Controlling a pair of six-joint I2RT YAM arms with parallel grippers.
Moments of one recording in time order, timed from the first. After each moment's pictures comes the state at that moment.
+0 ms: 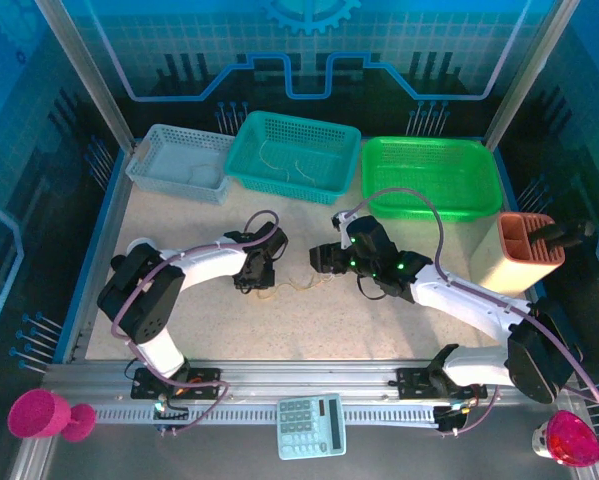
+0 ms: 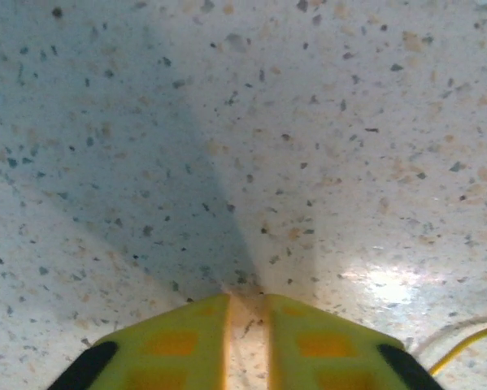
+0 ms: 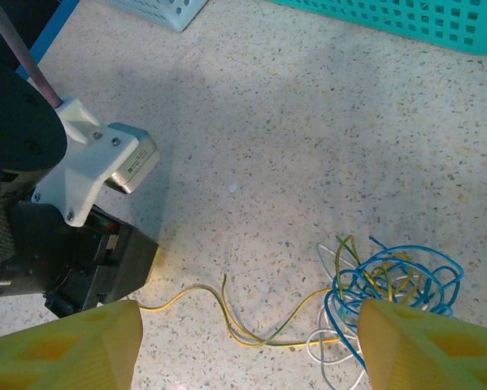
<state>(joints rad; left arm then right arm) -0.60 1.69 0.95 -0.67 -0.14 -0.69 0.73 1.26 0.79 -0.17 -0.03 0.47</state>
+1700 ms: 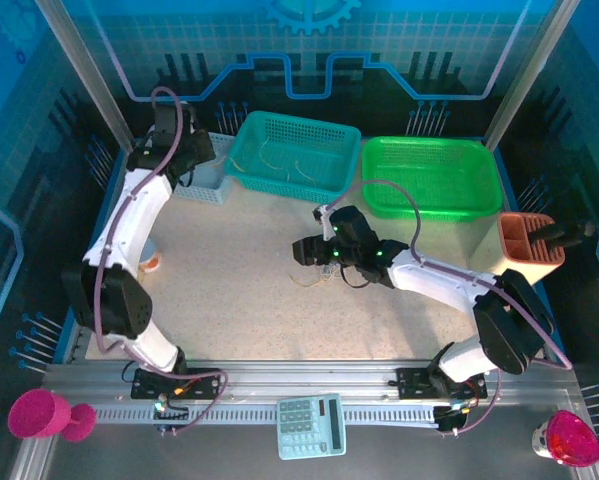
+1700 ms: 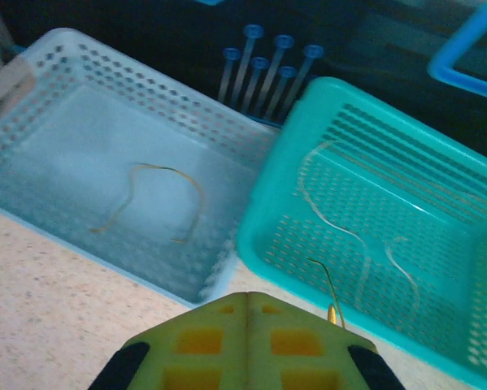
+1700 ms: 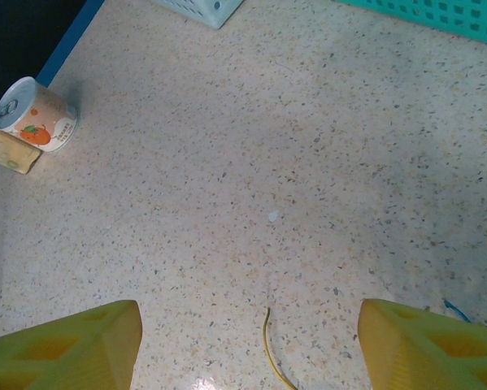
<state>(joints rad) -0.06 1.66 1.65 -0.64 -0.13 -0.40 0.73 1.46 0.89 -0.07 -0.12 0.45</state>
